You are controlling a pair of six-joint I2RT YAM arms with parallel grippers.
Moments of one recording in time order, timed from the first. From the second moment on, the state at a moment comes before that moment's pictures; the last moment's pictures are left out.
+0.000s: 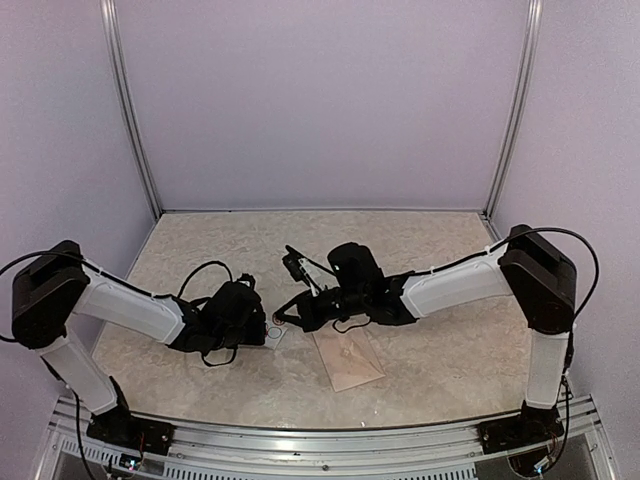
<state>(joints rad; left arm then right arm) -0.88 1.62 0.64 0.13 -0.37 -0.65 0.99 1.96 1.17 0.35 -0.42 0.42</state>
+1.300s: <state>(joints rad) -0.88 1.59 0.65 0.11 -0.41 -0.67 0.97 2.33 1.52 0.17 -0.40 0.49</state>
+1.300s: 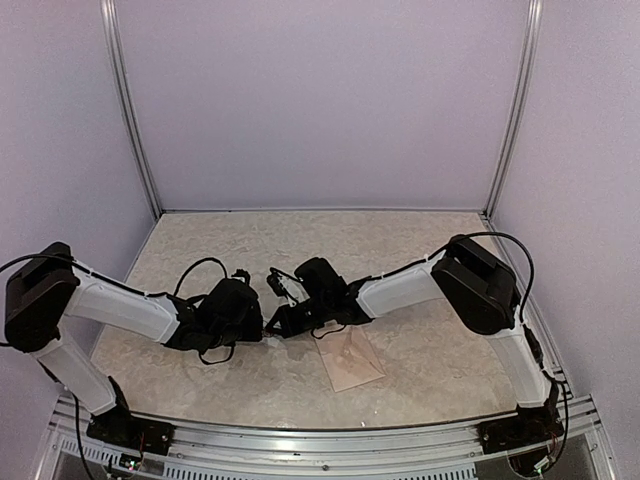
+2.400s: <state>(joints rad) -0.94 1.37 0.64 0.19 -0.21 -0.67 0.88 1.58 0.85 0.23 -0.30 0.50</state>
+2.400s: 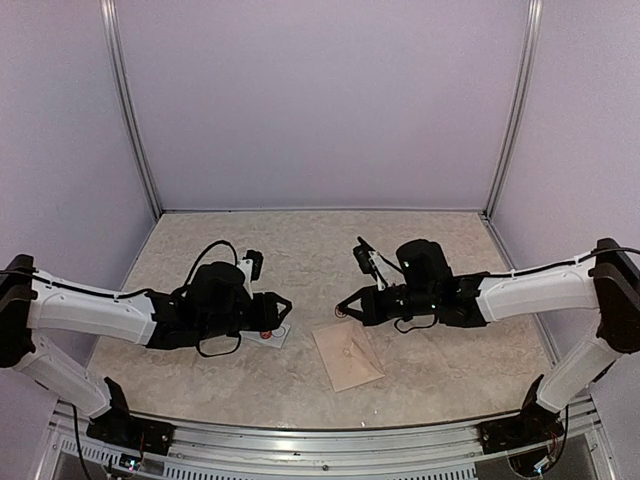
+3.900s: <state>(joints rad) -1.02 1.91 0.86 0.33 0.11 -0.60 0.82 1.78 0.64 0.44 -0.43 0.65</state>
